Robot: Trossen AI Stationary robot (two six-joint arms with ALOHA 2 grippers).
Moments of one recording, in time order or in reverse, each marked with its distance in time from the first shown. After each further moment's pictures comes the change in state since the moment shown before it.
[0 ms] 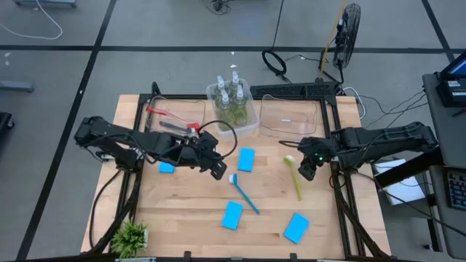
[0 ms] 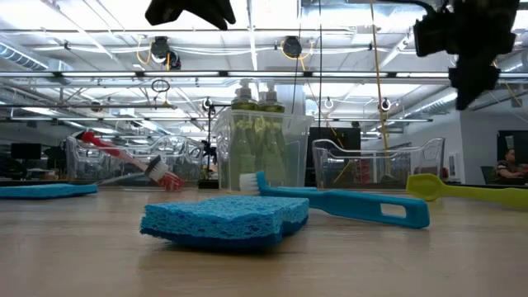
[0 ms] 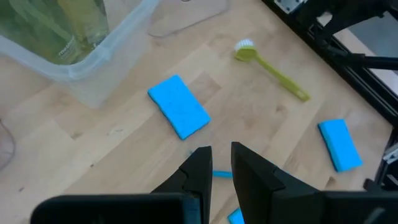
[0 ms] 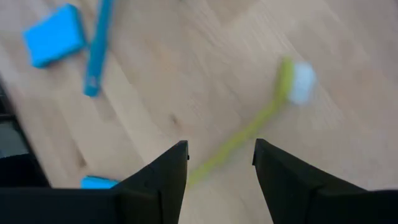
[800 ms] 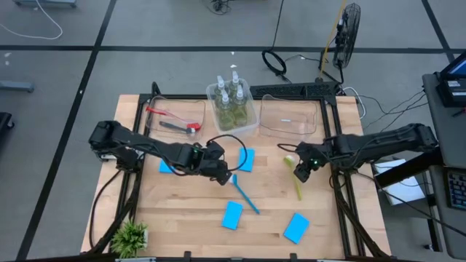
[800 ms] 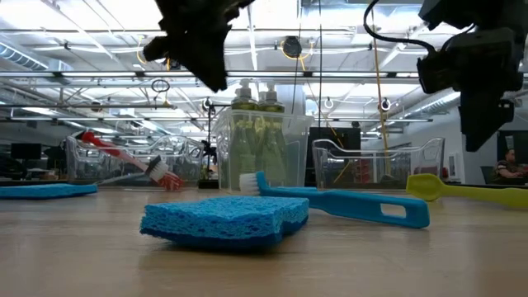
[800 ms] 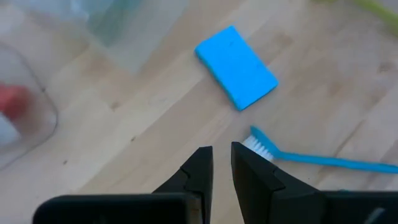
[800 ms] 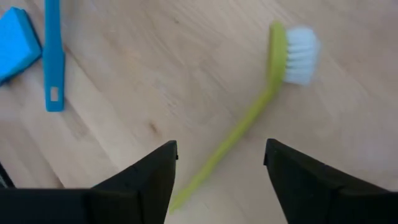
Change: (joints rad) left arm -0.004 0.174 -0.042 -0.084 -0.043 -0.030; right arm 0.000 -0.003 -0.212 0.206 -0.001 0.140
